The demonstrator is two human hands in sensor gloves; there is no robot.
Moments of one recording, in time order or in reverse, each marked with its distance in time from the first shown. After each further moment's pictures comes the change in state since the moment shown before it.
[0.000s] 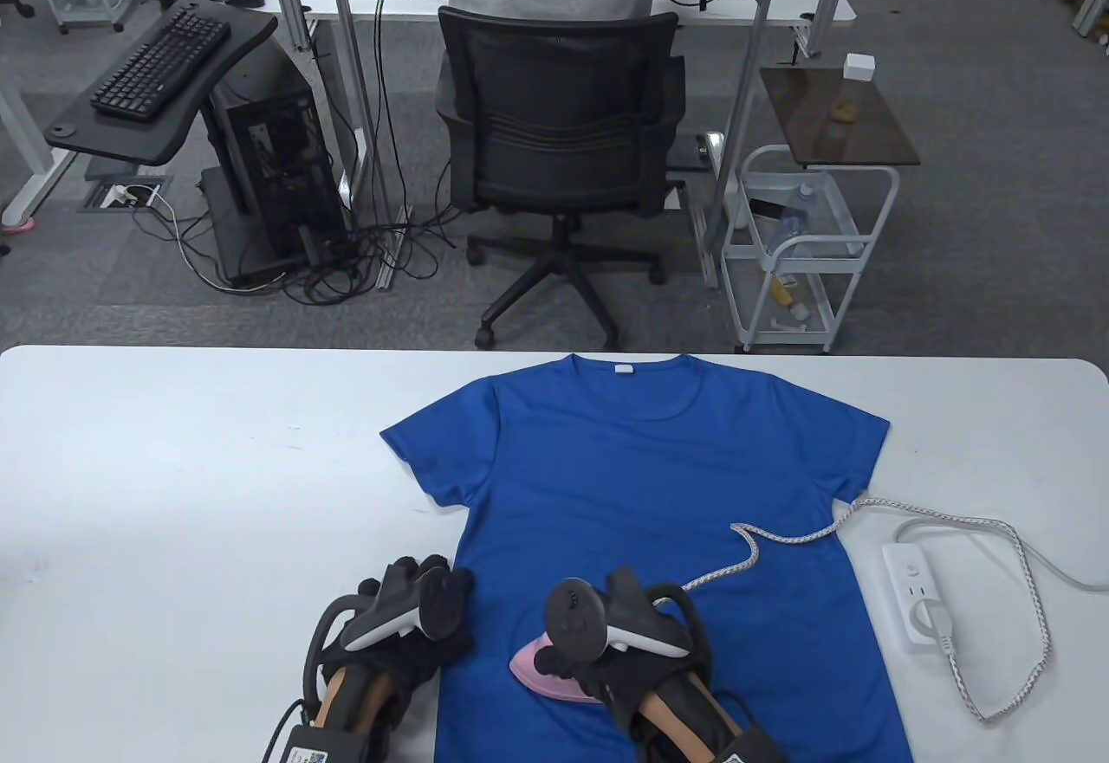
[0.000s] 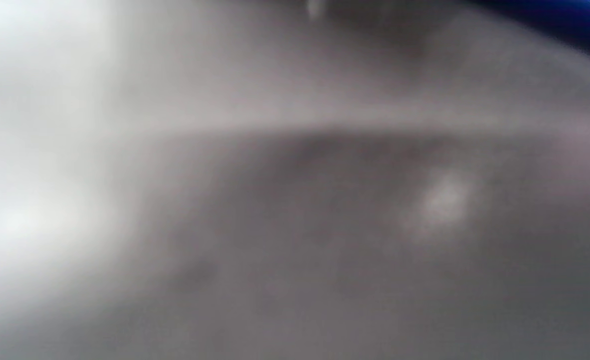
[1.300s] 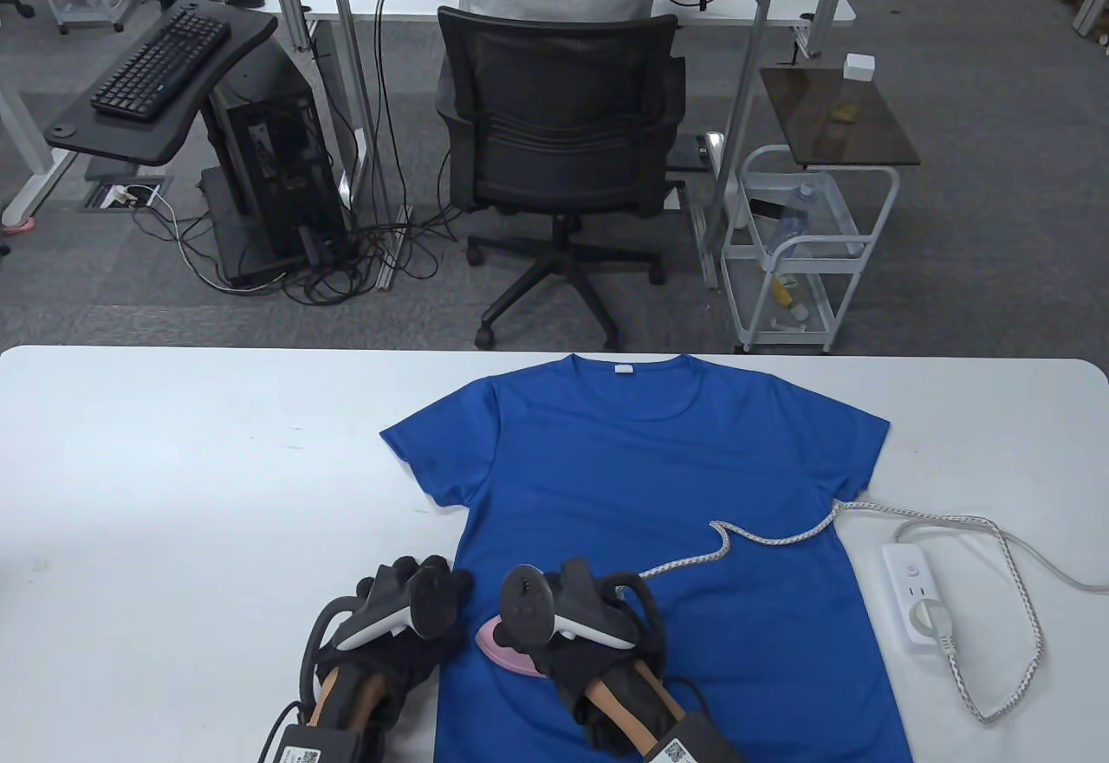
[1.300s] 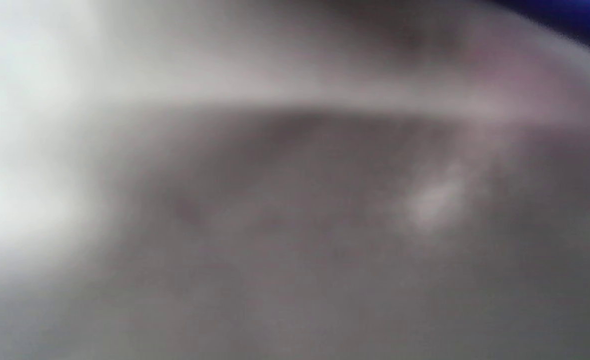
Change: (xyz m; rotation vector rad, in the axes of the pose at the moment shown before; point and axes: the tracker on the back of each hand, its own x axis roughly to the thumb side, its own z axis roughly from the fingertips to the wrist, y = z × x) left_hand -0.006 -0.001 0.000 -0.019 -0.021 0.030; right_hand 0.027 -0.003 -0.036 -0.071 0.061 0.014
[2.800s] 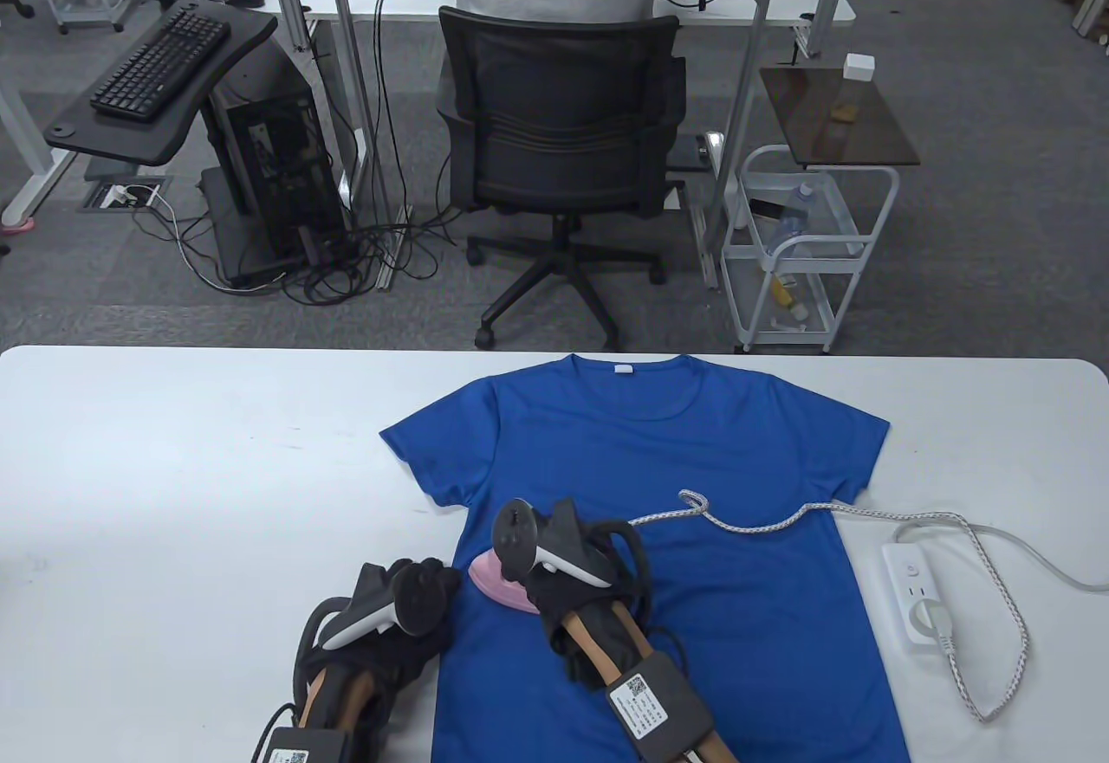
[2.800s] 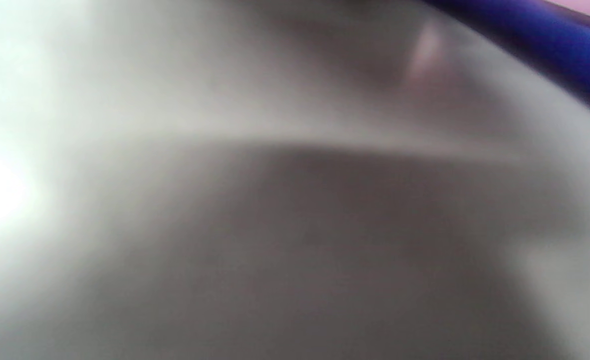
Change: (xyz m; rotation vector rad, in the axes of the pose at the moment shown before) left_hand -0.010 0.001 0.003 0.005 -0.025 0.072; right_hand -0.028 -0.021 -0.059 -0.084 0.271 0.028
